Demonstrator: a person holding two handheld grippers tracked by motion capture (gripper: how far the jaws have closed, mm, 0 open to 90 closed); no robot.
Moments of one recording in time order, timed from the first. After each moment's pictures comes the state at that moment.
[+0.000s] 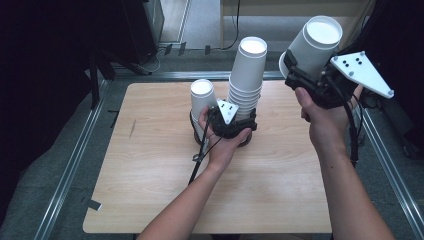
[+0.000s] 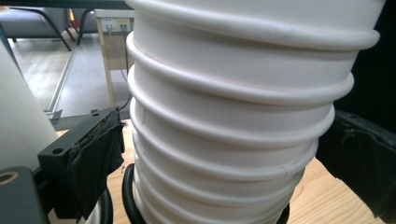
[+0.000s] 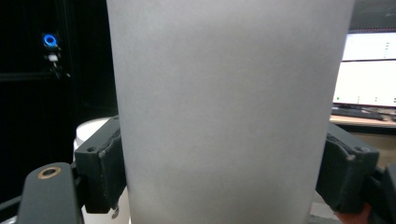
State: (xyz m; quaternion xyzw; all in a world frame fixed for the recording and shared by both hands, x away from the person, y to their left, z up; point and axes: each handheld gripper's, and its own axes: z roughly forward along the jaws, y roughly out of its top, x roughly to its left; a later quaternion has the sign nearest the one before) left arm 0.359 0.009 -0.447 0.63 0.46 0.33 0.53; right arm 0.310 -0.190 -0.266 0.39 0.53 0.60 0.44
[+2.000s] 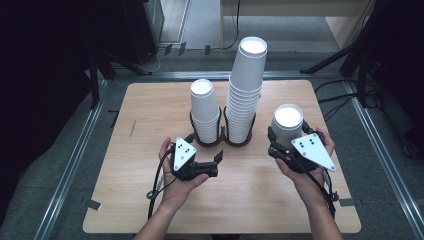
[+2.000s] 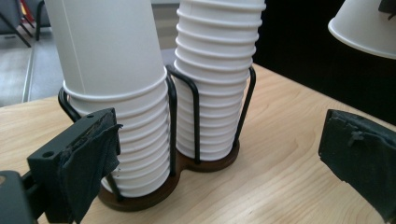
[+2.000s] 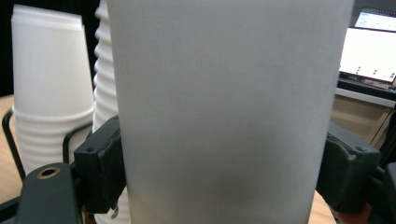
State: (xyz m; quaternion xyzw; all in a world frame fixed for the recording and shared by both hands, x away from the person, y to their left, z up) left arm 0.251 0.111 -0.464 0.69 0.40 0.28 0.54; right arm 0.264 -0.184 -0.427 0.38 0.62 0.51 0.46
